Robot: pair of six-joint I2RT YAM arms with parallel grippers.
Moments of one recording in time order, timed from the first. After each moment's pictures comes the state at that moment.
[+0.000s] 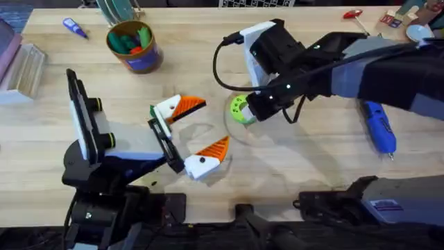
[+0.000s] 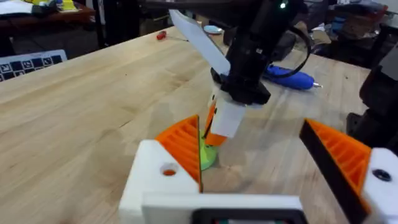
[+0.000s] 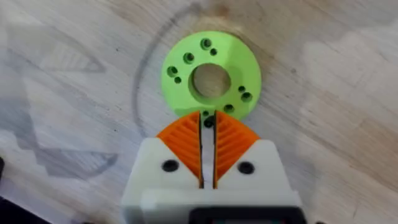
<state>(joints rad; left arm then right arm) -0.11 0.00 0.01 -0.08 0.92 -0.04 0.63 1.56 1.00 -0.74 -0.09 0.13</state>
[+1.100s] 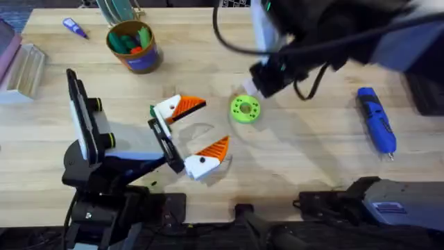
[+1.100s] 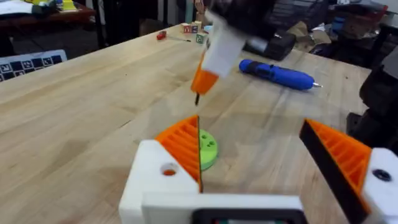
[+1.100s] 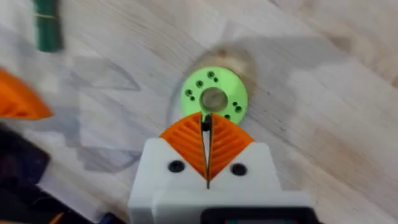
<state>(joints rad) -0.11 0.00 0.01 -0.08 0.92 -0.04 0.61 1.49 1.24 -0.93 -0.09 0.07</state>
